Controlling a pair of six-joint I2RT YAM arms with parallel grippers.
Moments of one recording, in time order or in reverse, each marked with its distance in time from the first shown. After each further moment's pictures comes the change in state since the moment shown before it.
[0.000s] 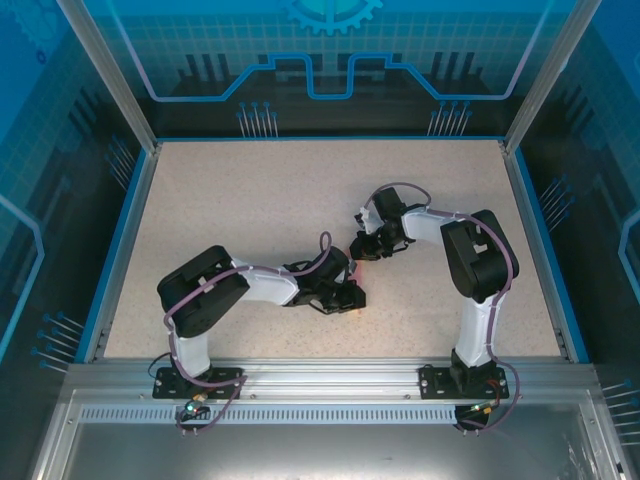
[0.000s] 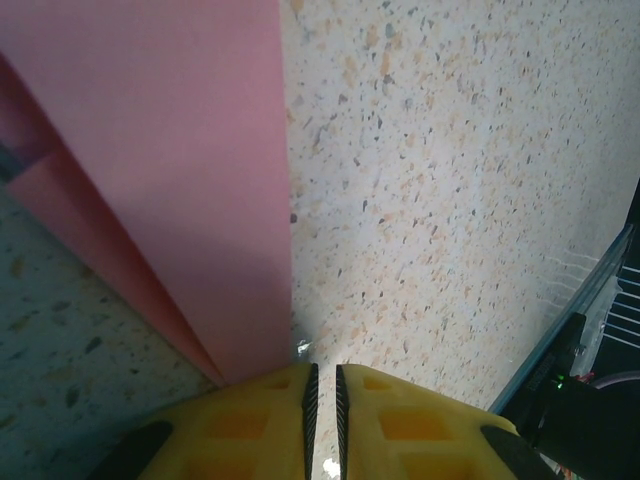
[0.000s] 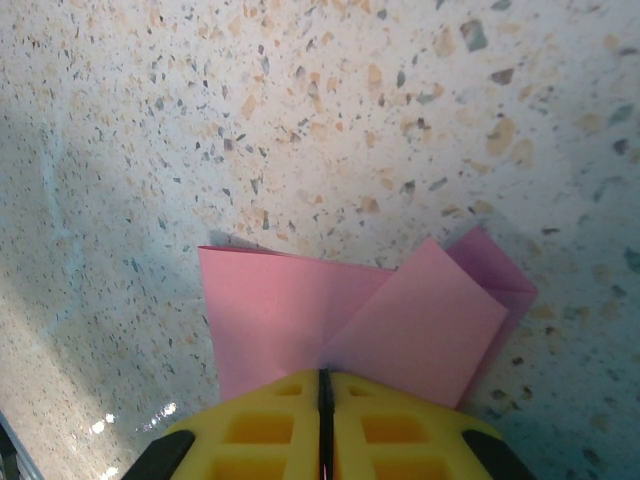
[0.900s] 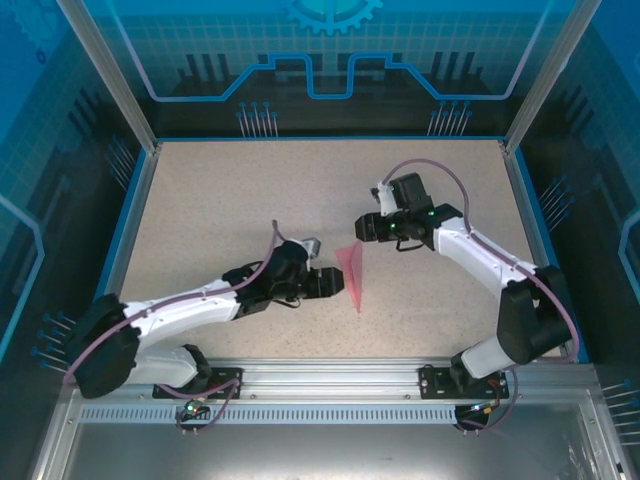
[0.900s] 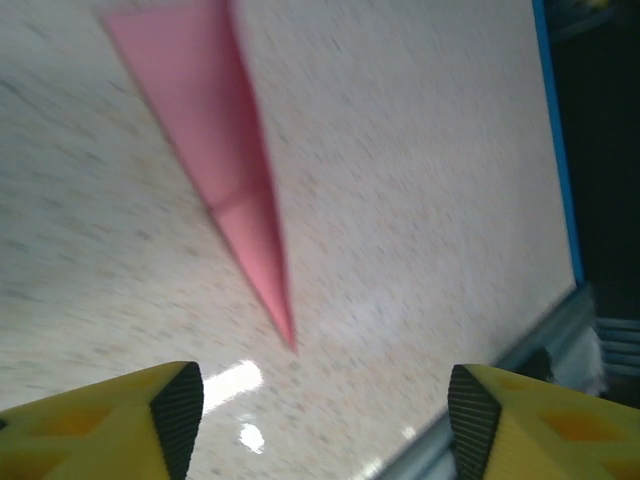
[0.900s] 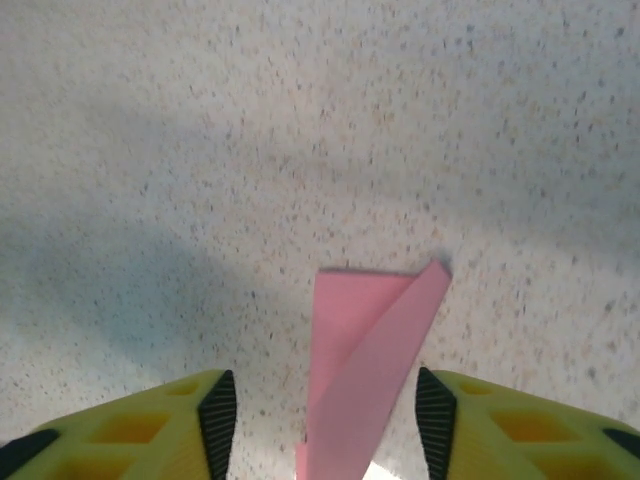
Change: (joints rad) left arm 0.047 -0.599 -0.170 -0.248 -0.321 0.135; right arm 0.074 -0.489 -0.097 -0.035 0.304 0.055
